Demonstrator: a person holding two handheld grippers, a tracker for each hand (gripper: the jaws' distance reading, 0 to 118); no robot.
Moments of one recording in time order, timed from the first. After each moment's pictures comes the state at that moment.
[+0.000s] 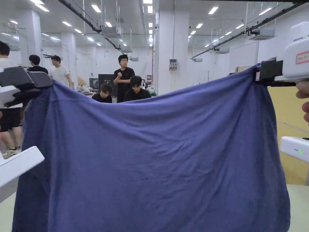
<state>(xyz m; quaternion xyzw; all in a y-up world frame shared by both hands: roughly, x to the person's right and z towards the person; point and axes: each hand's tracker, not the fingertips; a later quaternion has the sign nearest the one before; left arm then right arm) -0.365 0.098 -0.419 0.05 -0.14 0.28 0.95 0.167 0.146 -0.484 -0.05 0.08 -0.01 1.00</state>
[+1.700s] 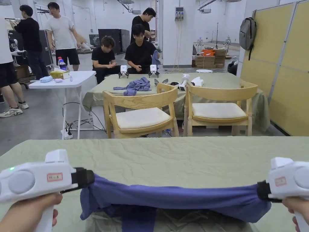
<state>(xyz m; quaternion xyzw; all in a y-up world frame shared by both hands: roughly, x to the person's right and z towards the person) -0.338 -0.265 -0.593 -0.29 -0.08 0.16 0.94 0.189 -0.287 -0.648 -0.41 0.03 -0.02 0.91</state>
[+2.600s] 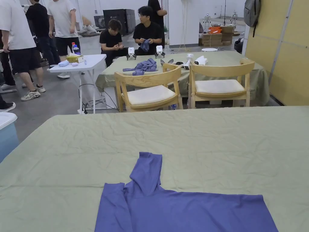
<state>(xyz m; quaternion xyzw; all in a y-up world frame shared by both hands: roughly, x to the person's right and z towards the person) -0.325 -0.357 -0.198 -0.48 -0.10 0.17 0.85 0.232 -0.401 -0.273 -0.57 0.09 0.10 0.81</state>
